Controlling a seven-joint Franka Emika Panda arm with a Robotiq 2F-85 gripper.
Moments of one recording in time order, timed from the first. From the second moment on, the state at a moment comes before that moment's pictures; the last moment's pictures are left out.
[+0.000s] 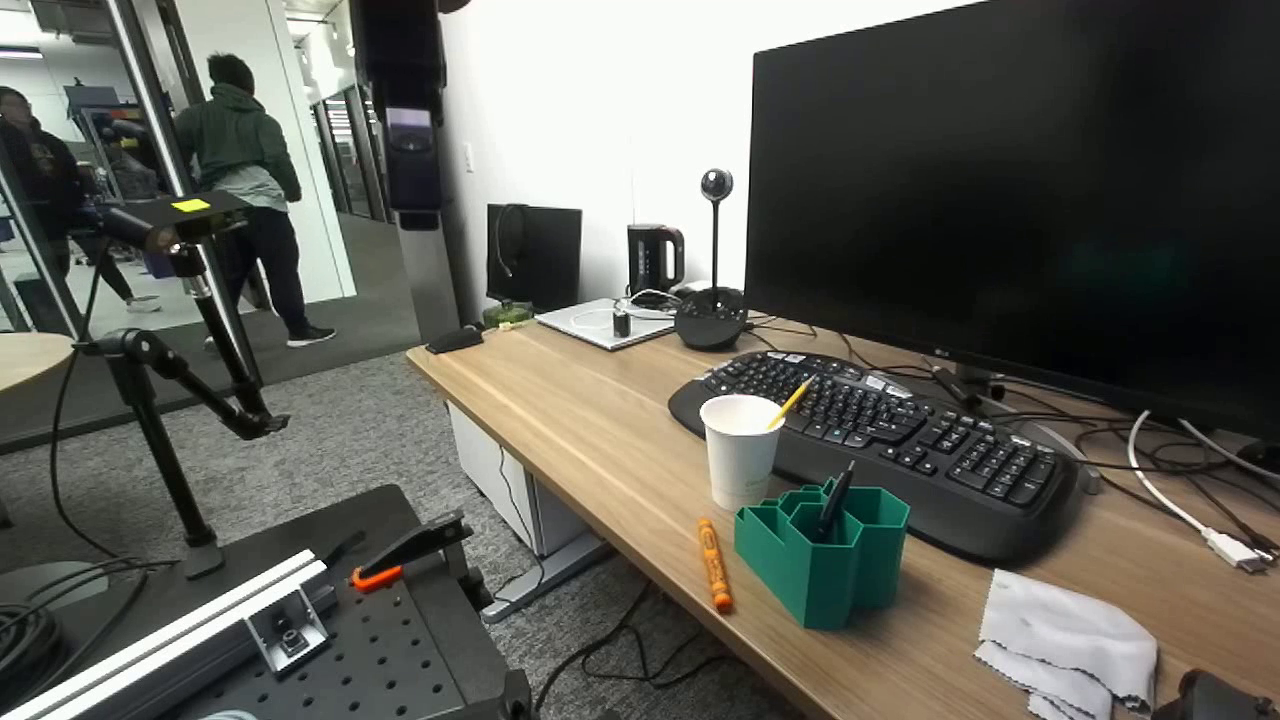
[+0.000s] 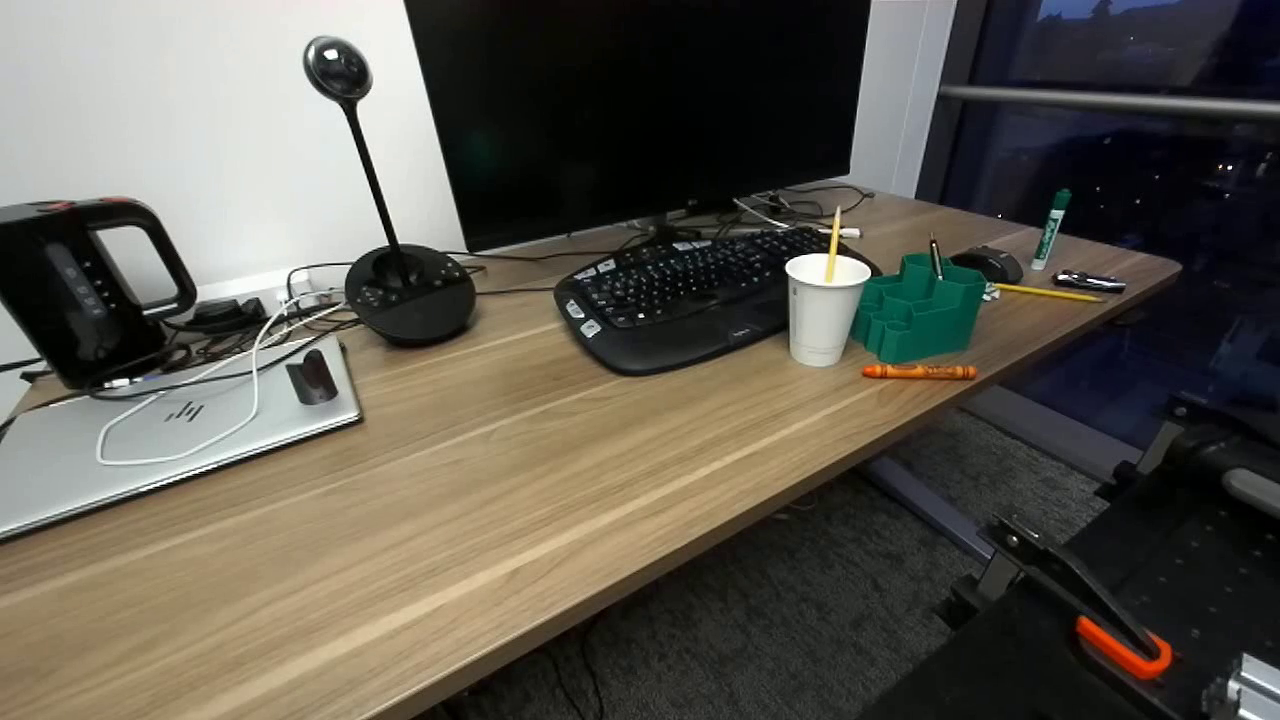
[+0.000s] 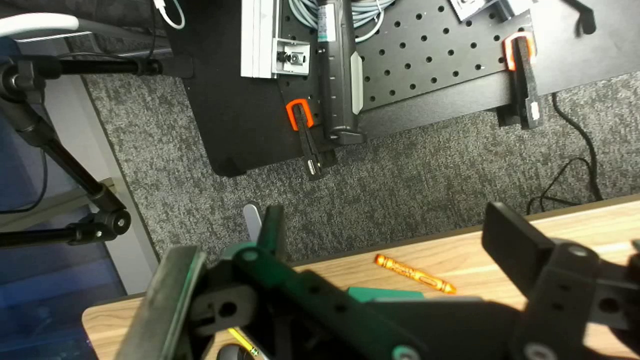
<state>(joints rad) -0.08 -0.57 0.14 -2.55 -0.12 1.83 0.31</state>
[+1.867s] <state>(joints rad) 0.01 0.20 0.04 -2.21 -0.41 2.69 0.87</state>
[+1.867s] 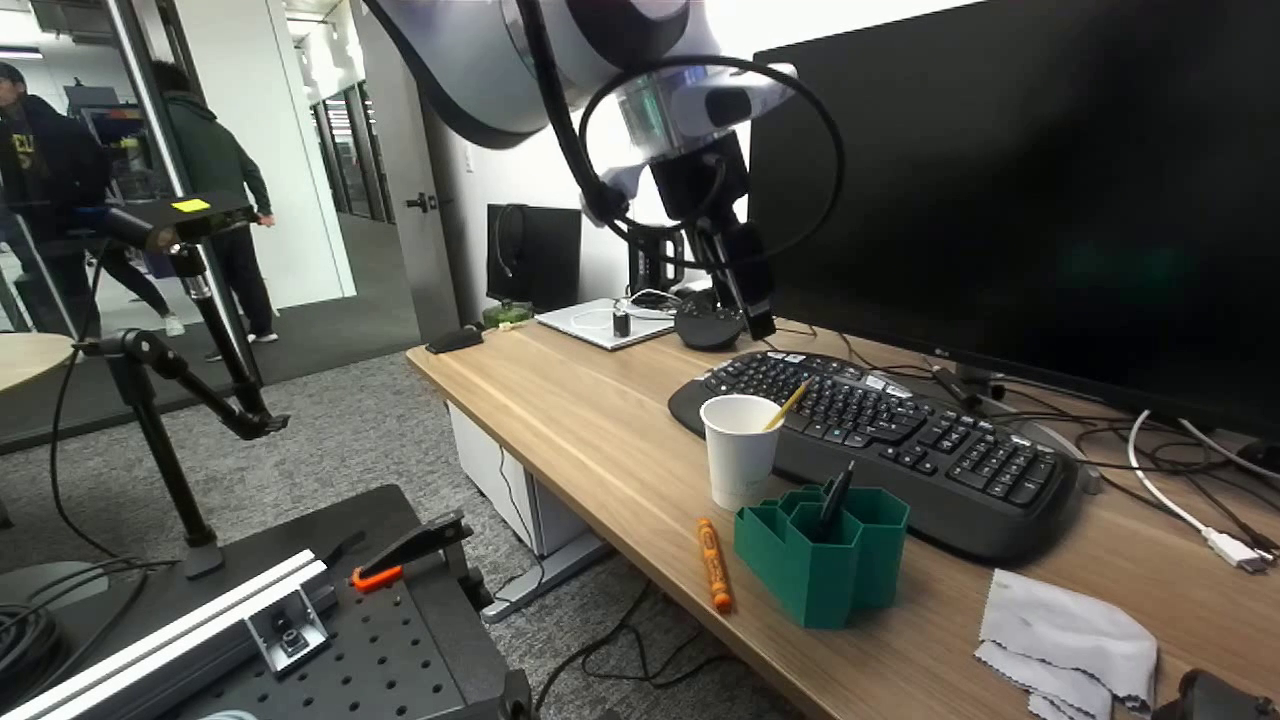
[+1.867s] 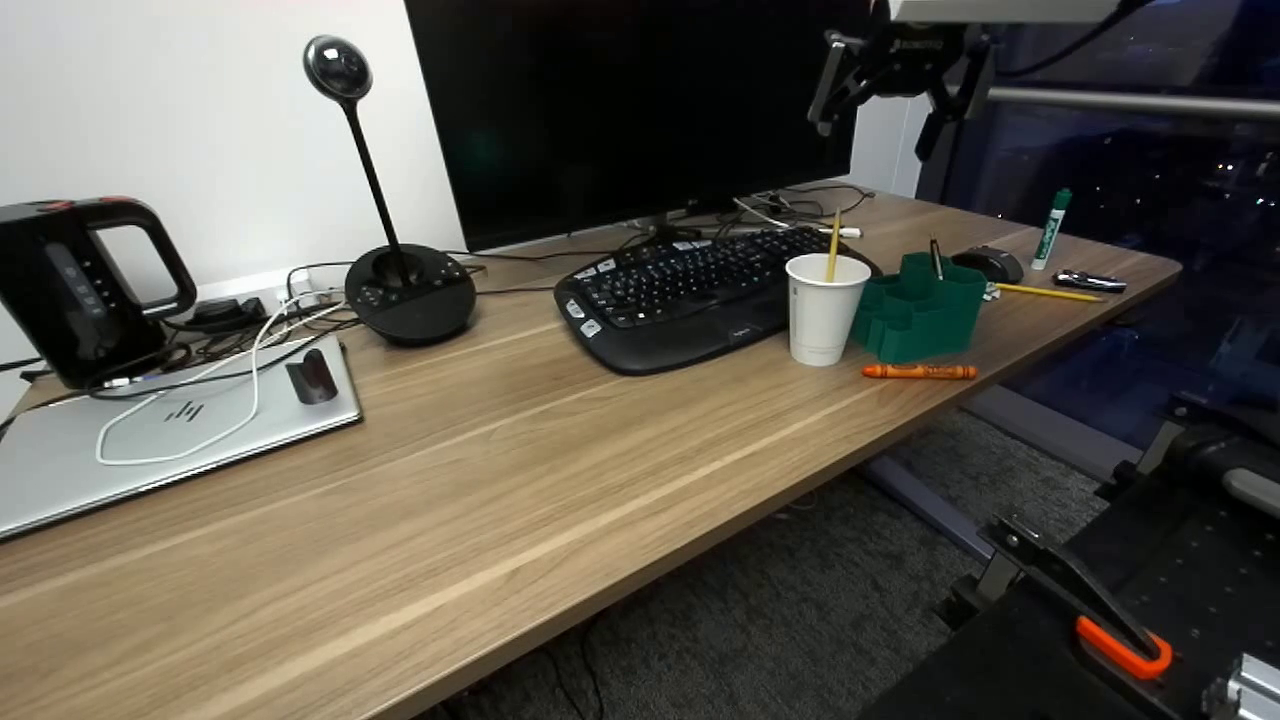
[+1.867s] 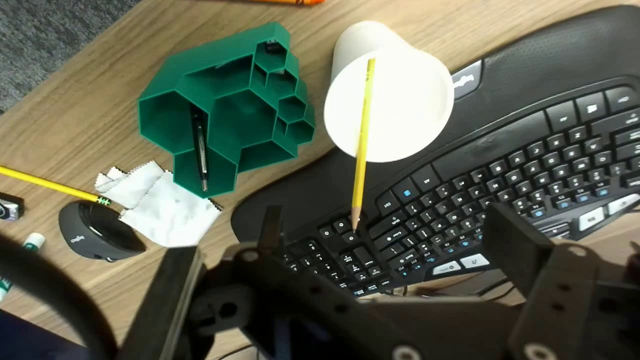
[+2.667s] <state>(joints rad) 0.26 0.52 -0.20 -1.95 -0.46 2.69 1.09</state>
